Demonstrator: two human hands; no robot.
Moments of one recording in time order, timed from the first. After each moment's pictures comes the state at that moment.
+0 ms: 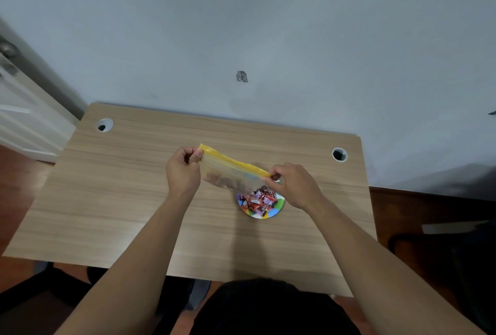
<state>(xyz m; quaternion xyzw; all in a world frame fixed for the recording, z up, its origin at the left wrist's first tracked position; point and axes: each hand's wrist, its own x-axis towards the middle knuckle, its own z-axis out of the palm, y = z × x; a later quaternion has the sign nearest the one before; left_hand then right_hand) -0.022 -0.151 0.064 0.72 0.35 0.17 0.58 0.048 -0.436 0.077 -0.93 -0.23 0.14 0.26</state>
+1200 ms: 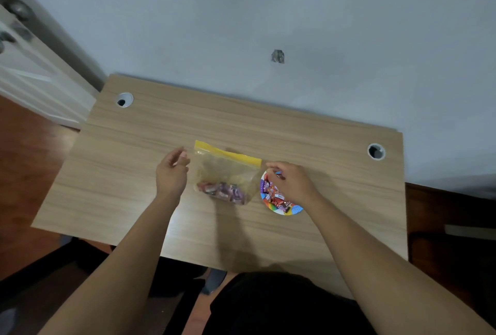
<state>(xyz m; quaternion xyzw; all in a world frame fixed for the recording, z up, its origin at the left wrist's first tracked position) -0.057 -0.059 -0.004 0.60 0.46 0.11 0.64 0.059 -0.359 0.008 -0.89 -0.16 0.27 0.34</state>
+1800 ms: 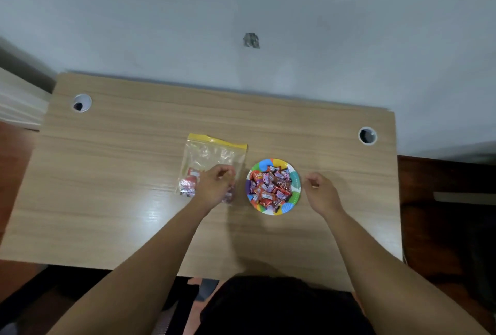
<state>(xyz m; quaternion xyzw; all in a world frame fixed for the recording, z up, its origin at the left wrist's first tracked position) 0.006 -0.161 -0.058 0.69 0.36 -0.16 0.61 0.074 -0.463 -0.069 -0.89 0.16 0.25 0.36</state>
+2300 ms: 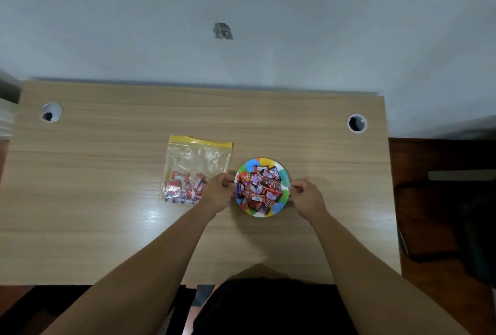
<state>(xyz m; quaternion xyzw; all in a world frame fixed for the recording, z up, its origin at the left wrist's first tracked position) 0.022 -0.204 -0.092 0.74 0.35 -0.28 0.51 0.053 -0.468 -0.106 -0.87 0.20 0.30 0.35</state>
